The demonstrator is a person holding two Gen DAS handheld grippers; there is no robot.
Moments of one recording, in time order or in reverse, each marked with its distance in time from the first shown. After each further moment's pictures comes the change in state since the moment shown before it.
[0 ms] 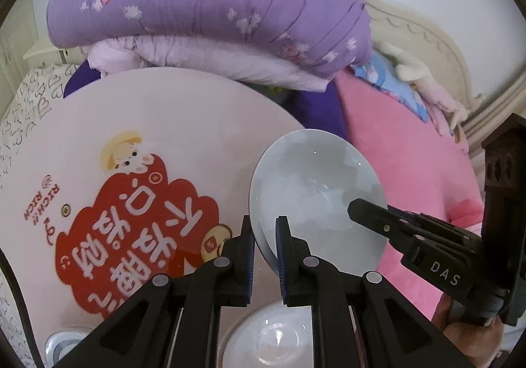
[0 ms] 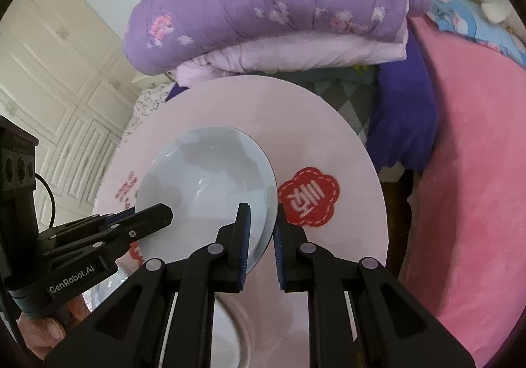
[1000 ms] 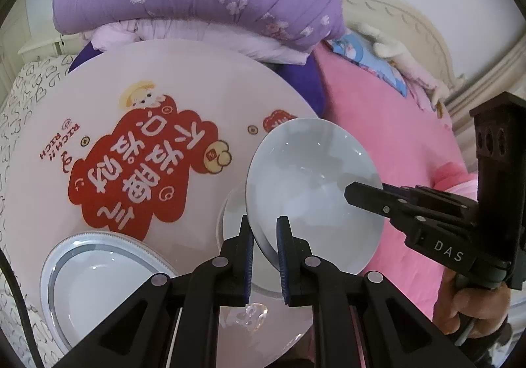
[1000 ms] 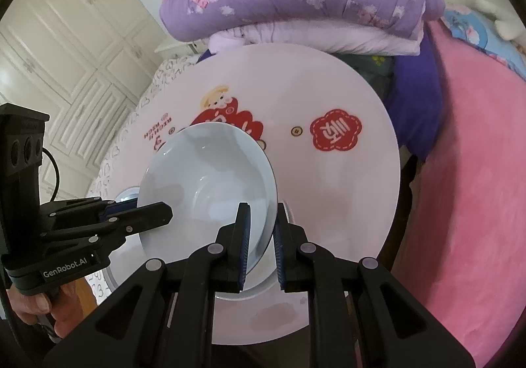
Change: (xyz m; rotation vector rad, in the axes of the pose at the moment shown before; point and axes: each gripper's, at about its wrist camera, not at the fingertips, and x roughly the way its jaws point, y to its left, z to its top) left arm -0.086 -0.006 -0.094 0.035 0.059 -0.038; right arm -0.043 0.041 -0.079 -0.125 0.061 0.017
